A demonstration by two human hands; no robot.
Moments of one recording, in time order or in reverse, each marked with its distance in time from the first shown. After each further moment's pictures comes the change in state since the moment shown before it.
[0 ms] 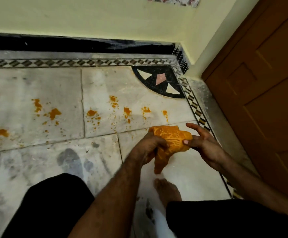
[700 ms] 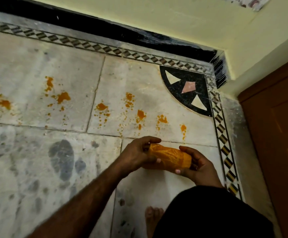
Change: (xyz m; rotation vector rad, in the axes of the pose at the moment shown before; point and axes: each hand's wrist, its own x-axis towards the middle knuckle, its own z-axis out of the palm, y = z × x) left_hand 0.040 -0.008 -0.070 0.325 0.207 0.308; right_hand 0.087 0.036 0.022 -0.167 -0.134 -0.106
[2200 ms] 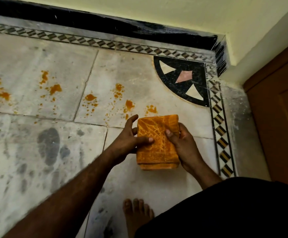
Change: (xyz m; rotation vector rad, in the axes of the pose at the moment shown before) left_hand 0.029 0.000 0.073 -0.281 0.144 -0.116; right_hand 0.054 0.012 -0.033 0.172 -0.064 -0.041
